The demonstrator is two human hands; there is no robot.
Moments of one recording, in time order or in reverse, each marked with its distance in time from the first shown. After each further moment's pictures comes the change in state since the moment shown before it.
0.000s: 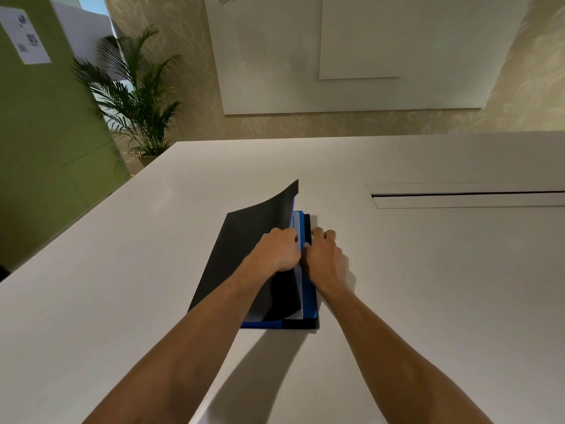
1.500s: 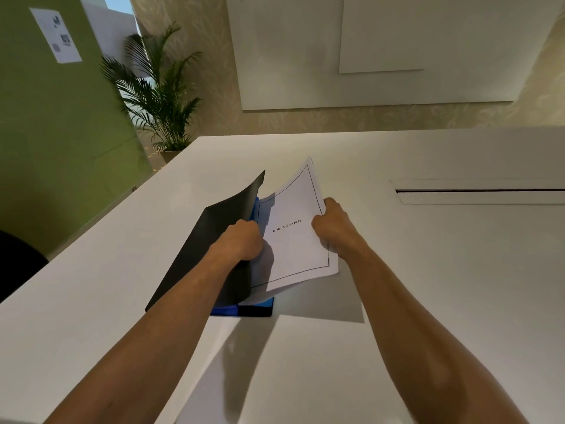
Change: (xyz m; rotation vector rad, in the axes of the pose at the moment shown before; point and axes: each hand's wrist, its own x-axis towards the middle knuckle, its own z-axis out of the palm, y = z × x) left_hand -0.027 -0.093 -0.043 0.174 -0.008 -0.211; right_hand 0.013 -0.060 -0.057 0.561 -0.312 0.110
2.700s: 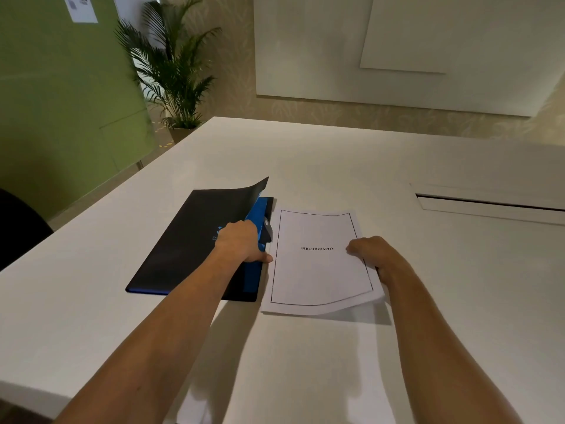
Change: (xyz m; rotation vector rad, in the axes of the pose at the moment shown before) left_hand 0.013 -0.058 0.034 0.104 0.003 -0.055; right_hand 0.018 0.076 -0.004 0.056 -0.042 0.370
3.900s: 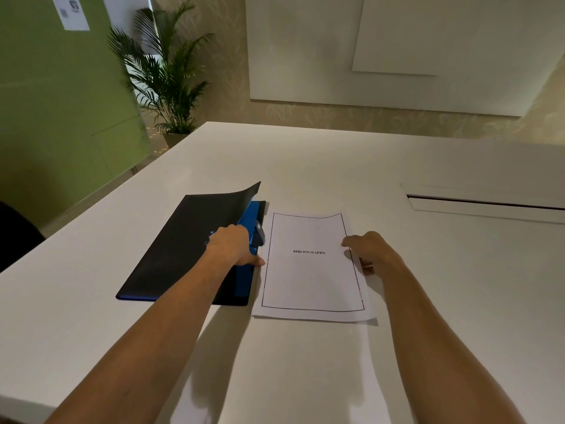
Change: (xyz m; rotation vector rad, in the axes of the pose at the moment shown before) left_hand 0.009 -0.002 0.004 -0.018 -0.037 0.016; right_hand 0.002 -0.008 -0.008 -0.098 0.060 0.009
